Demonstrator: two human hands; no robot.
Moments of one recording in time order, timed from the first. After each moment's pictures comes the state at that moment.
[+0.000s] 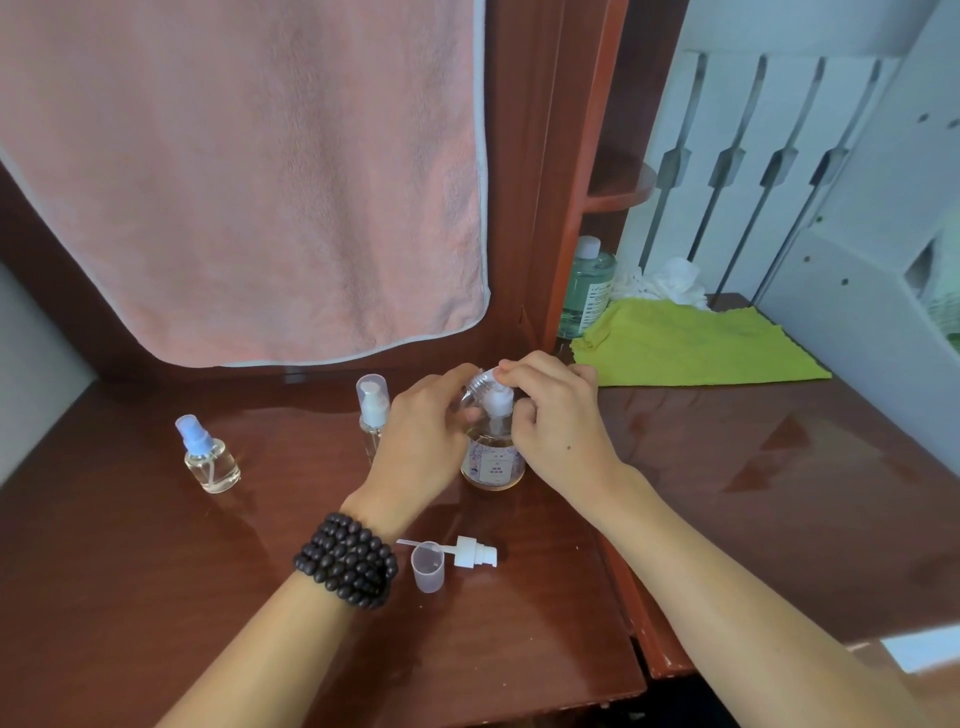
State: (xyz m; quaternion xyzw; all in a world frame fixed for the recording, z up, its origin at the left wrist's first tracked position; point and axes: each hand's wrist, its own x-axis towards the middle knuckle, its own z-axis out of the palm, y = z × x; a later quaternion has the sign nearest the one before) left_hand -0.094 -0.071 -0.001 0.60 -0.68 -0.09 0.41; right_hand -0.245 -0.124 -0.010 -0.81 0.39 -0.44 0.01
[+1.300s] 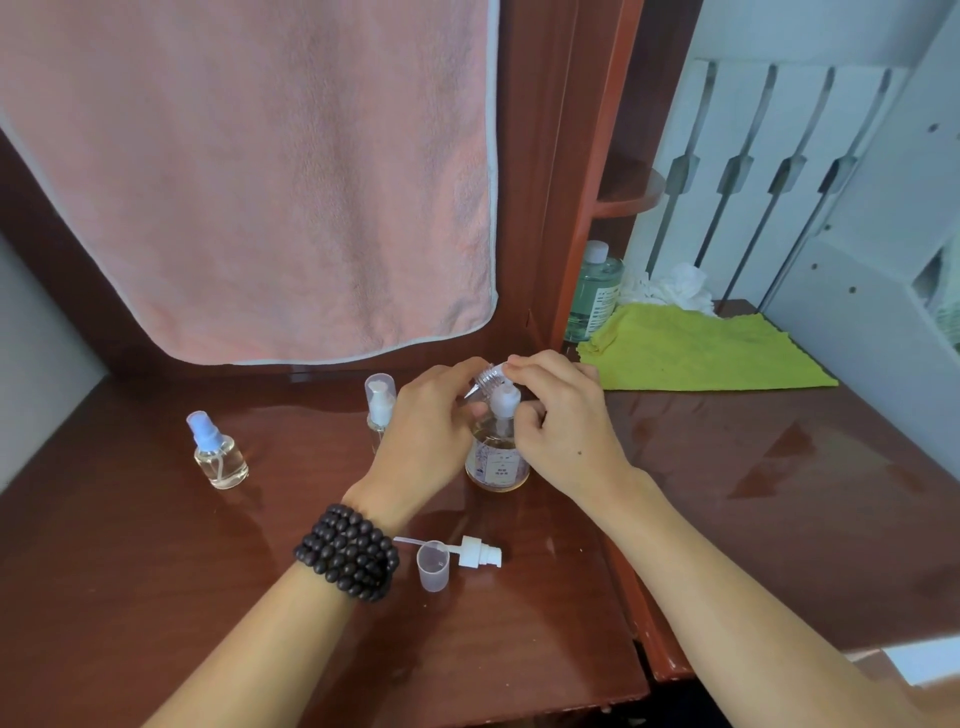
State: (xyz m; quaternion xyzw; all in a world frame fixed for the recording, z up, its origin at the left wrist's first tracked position) left_hand -0.091 -0.069 0.009 0.59 -0.68 -0.09 0.41; right_hand -0.246 -0.120 -0.003 -0.82 0.37 -0.44 0.01
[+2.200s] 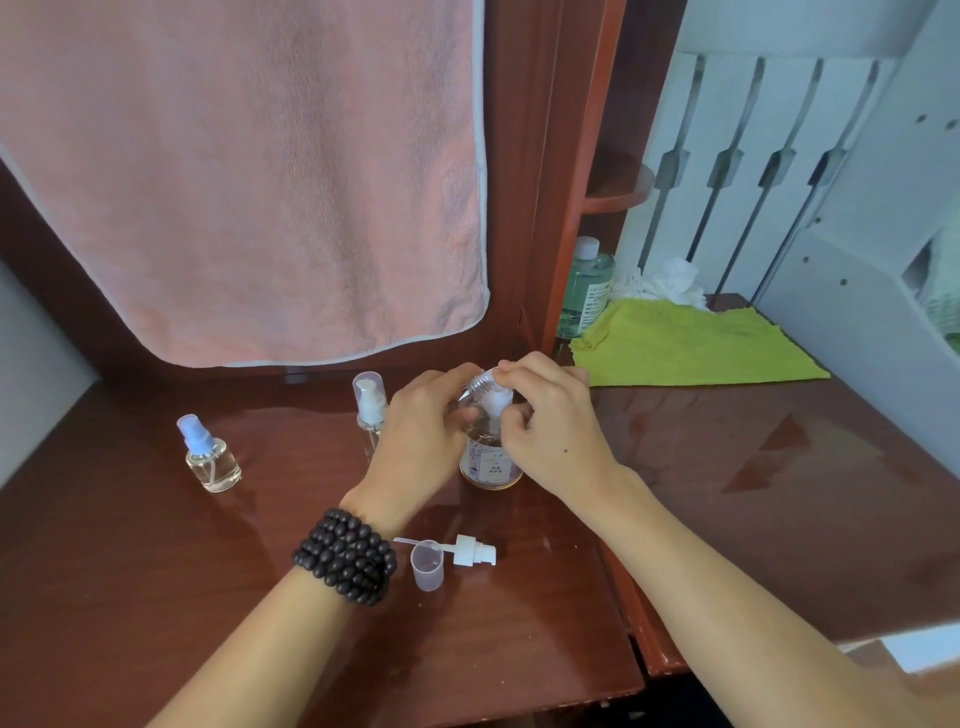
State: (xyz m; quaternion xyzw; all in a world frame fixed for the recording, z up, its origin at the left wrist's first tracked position) left_hand -0.094 -0.070 0.003 0.60 -0.68 -0.09 0.41; right_hand -0.243 -0.118 -0.007 -0.81 0.39 -0.43 0.04
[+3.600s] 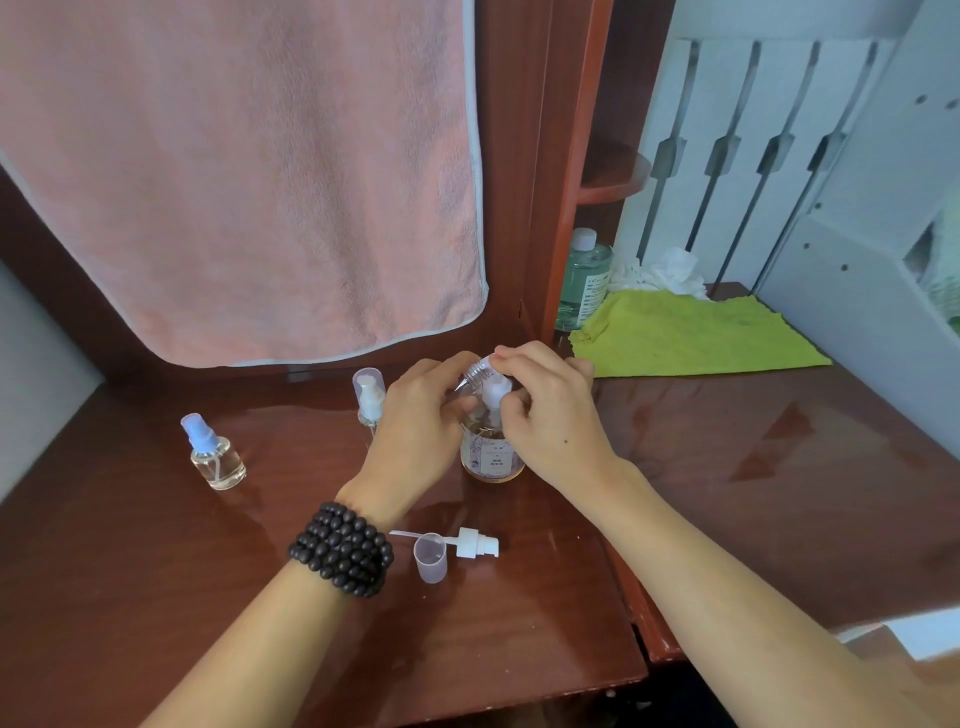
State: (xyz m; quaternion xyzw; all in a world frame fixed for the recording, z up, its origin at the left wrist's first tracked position) left_hand -0.093 -0.065 0.010 0.60 -0.68 -0.09 0.41; right_hand -0.242 -0.117 -0.007 -0.80 0.40 -0.44 0.04
